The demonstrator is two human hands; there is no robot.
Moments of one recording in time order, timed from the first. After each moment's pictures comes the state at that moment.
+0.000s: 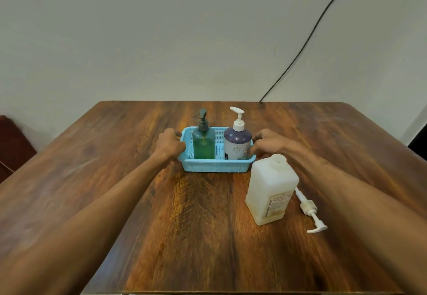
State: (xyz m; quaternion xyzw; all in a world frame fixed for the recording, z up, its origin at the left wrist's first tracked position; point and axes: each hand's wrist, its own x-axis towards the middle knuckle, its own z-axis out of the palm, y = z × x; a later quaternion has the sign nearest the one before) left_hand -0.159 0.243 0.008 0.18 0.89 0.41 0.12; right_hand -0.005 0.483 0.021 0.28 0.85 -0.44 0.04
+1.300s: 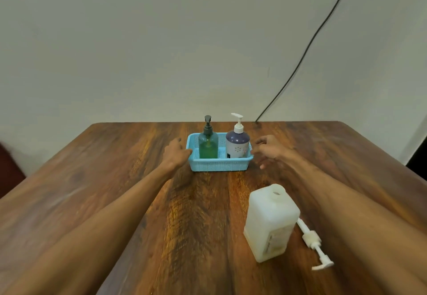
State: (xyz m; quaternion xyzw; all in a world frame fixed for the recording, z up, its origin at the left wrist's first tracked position) left_hand -0.189 0.292 0.009 0.18 0.87 0.45 0.08; right_hand -0.040 0.531 0.015 0.33 0.81 -0.48 -0.10
